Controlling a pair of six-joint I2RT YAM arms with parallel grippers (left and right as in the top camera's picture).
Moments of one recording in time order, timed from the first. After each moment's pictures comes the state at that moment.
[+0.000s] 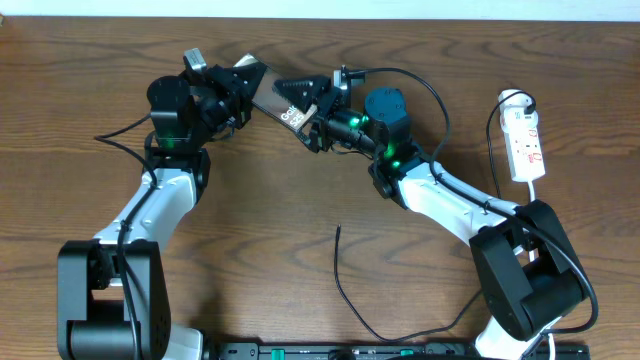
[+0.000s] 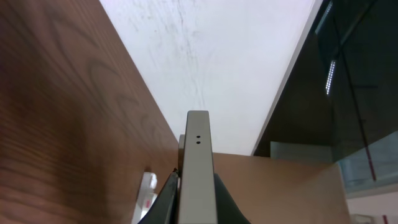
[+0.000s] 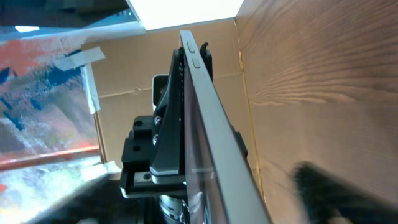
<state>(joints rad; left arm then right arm) -0.03 1.65 0.91 0.60 0.63 -1.48 0.54 1.85 1.09 0.69 -0.60 1.63</state>
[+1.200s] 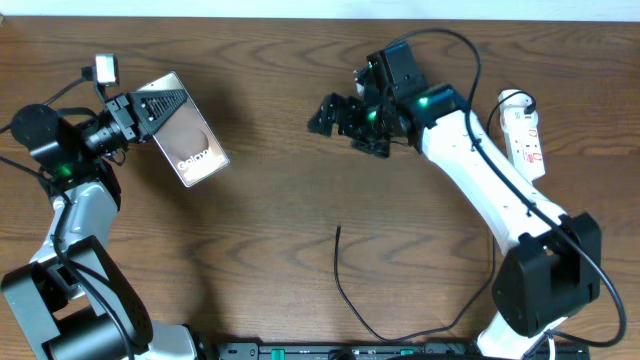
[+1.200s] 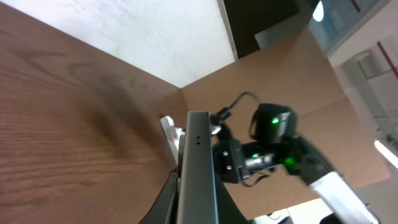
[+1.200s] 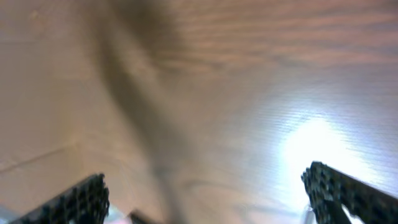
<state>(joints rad) 0.45 1.65 0.91 0.88 1.49 -1.21 0.46 1.84 1.59 -0.82 -0.43 0.71</state>
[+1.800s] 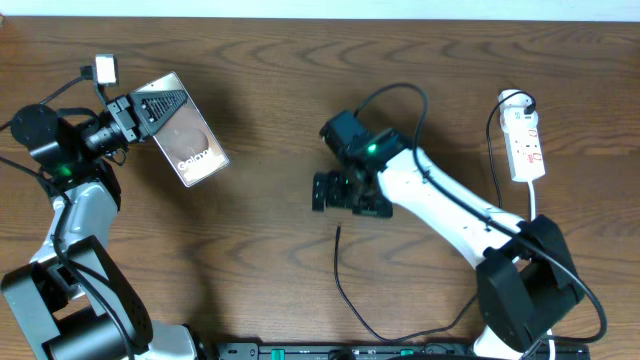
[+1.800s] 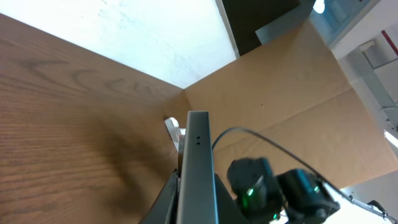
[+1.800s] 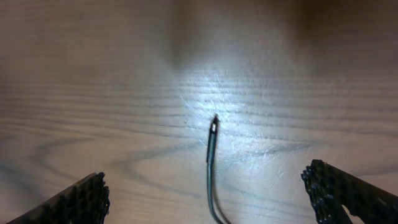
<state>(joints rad) 0.45 1.65 0.91 0.88 1.49 -1.16 0.68 1.84 1.35 -0.95 -0.17 0.76</state>
